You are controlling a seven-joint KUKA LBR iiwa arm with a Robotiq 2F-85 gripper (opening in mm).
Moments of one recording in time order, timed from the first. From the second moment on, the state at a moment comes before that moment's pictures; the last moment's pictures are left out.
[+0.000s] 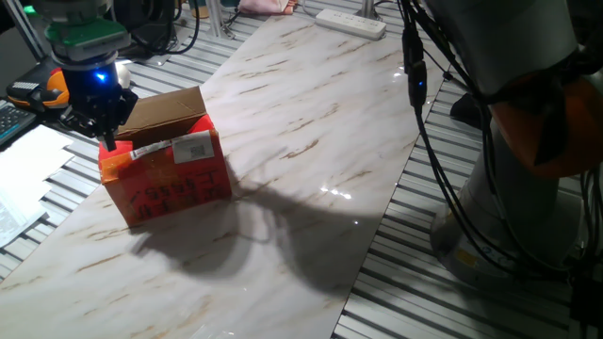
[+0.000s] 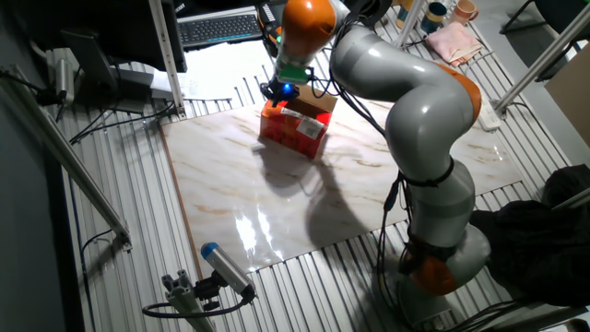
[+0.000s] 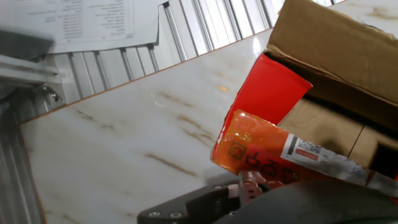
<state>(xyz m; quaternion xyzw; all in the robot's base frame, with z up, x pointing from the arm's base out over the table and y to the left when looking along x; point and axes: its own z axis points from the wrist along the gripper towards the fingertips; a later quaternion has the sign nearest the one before) 0.642 0.243 0.230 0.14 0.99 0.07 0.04</state>
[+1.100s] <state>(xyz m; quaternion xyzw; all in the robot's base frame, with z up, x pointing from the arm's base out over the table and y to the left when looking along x) 0.642 0.243 0.229 0.14 0.99 0.05 0.04</state>
